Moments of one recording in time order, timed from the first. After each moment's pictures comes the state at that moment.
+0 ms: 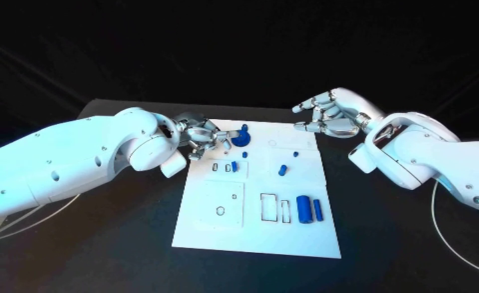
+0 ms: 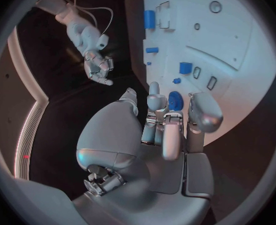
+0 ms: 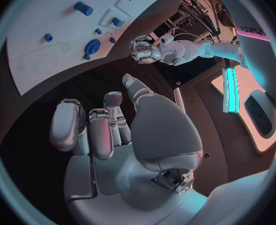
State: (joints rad) left arm 1.28 -0.86 0.00 1.55 -0.62 -0.07 -0.35; left_hand 1.16 0.02 -0.04 0.29 0.08 1.07 0.06 0.39 0.30 1.24 -0.01 1.05 0.91 1.46 -0.06 1.57 1.31 0.10 1.40 0.04 1.27 1.07; right arm 1.26 -0.95 0.00 1.63 -0.98 -0.36 0.10; right_hand 1.27 -0.08 0.18 0.00 0.27 0.92 0.16 0.09 0.07 1.18 0.06 0.94 1.02 1.46 -0.02 1.44 1.31 0.10 1.36 0.09 1.35 1.08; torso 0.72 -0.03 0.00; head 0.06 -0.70
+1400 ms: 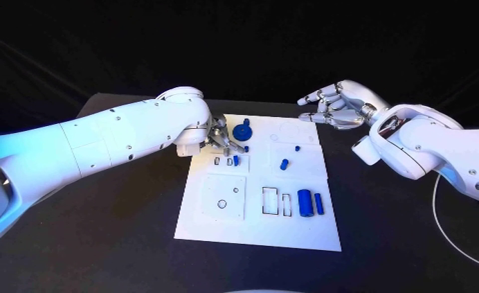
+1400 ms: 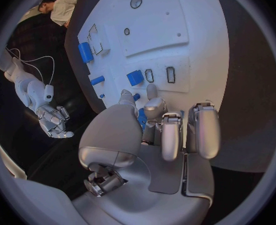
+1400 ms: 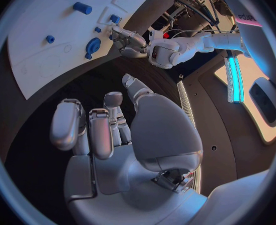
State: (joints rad) left arm 1.33 -0.57 -0.04 1.29 -1.04 0.27 -0.67; left_hand 1.13 0.08 -0.22 0.29 0.05 0.96 0.04 0.60 0.56 1.27 -0.02 1.14 1.02 1.47 -0.08 1.57 1.31 0.06 1.47 0.03 1.43 1.31; right arm 1.27 -0.94 0.00 1.59 -0.89 -0.32 0.10; right_hand 1.27 -0.08 0.19 -0.01 0.27 0.93 0.15 0.09 0.08 1.18 0.06 0.94 1.02 1.46 -0.02 1.43 1.31 0.10 1.36 0.09 1.35 1.07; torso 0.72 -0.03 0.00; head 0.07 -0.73
